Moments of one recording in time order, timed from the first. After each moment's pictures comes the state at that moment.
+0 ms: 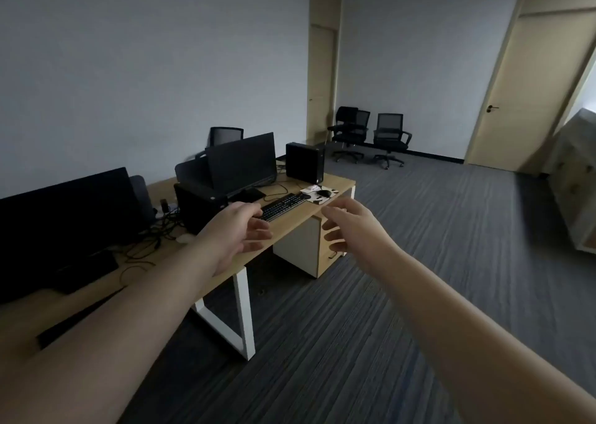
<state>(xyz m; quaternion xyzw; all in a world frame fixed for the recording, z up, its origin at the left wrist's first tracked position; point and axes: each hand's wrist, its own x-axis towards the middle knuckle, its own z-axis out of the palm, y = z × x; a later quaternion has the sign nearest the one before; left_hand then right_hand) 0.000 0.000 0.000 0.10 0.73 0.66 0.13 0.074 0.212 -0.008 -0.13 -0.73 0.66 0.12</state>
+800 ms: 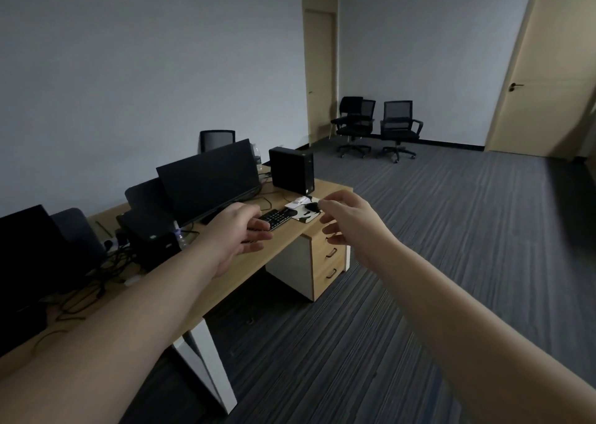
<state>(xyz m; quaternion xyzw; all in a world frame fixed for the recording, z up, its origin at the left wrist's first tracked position) -0.213 0.252 -0.007 0.07 0.74 0.65 0.13 -0.141 0.459 -0.012 -0.12 -0.71 0.68 0.13</state>
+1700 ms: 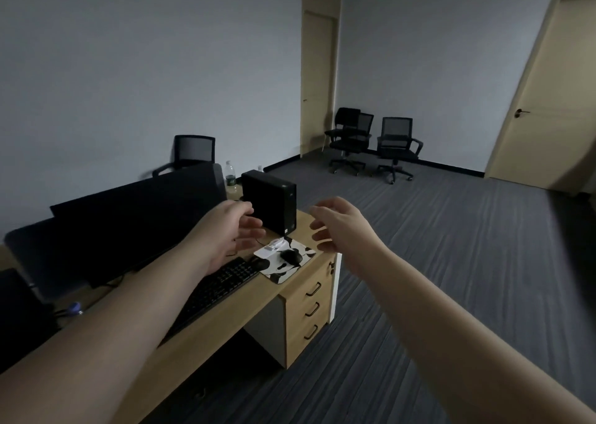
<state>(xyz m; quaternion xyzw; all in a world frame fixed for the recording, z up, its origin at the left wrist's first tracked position) -0.562 0.462 -0.011 0.05 0.73 0.68 0.11 -0.490 0.661 -0.016 -0.12 -0.73 0.66 0.12</state>
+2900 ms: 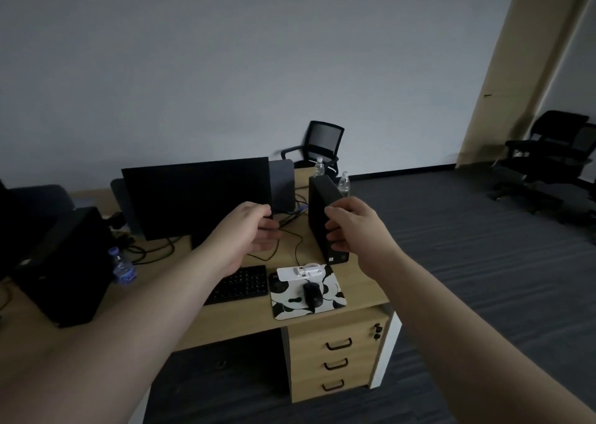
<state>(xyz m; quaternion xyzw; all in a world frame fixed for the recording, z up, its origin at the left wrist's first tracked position) -0.729 0.732 -0.029 -0.18 0.71 0.68 -0.09 -0.786 0.930 -0.031 0.10 -0.74 0.66 -0.07</state>
